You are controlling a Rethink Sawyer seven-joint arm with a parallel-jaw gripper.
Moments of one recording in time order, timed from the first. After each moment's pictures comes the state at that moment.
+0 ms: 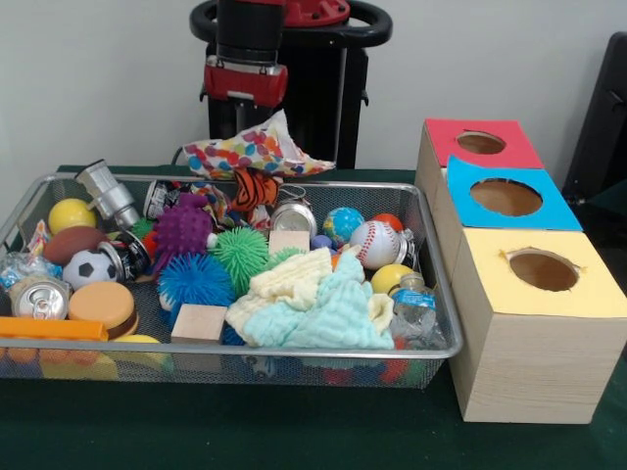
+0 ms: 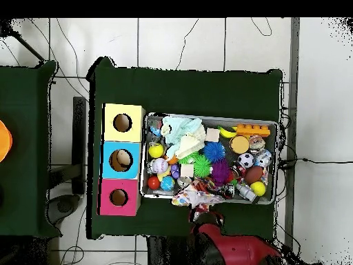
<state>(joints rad) -0.52 -0.76 -0.05 2.19 -0.66 -0.11 2.13</state>
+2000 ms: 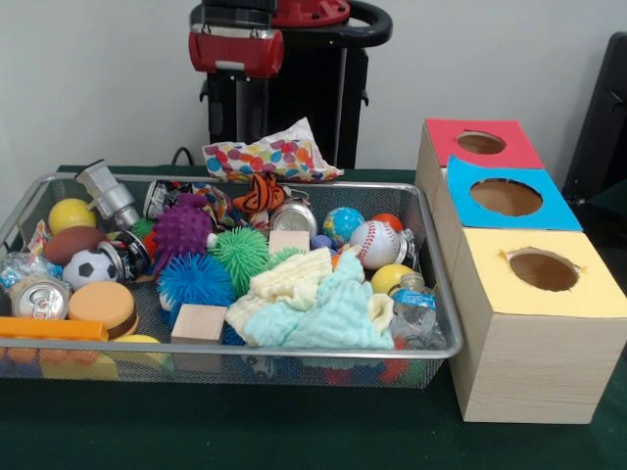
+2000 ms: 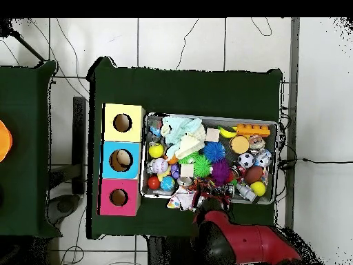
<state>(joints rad) -0.66 -0.96 0.19 2.21 -0.61 0.02 2.13</state>
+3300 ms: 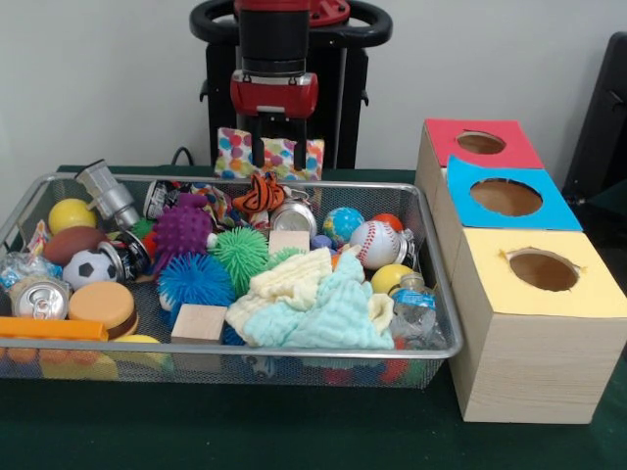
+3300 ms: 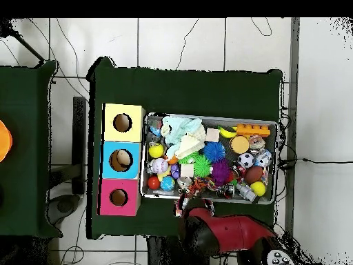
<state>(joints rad) -0.56 -0.77 0.14 2.16 -0.61 0.00 2.13</state>
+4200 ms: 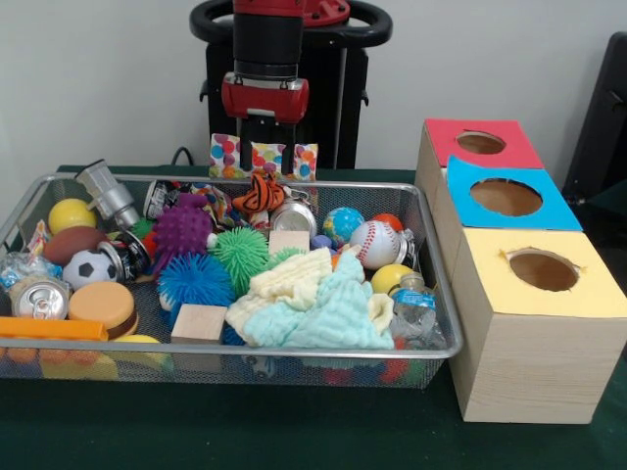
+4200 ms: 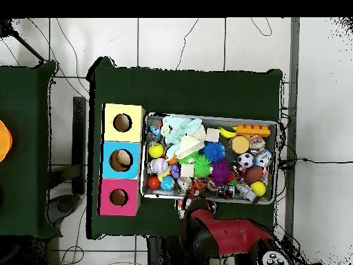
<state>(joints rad) -0.49 -0.74 0.03 2.13 -0.61 -0.07 2.13</state>
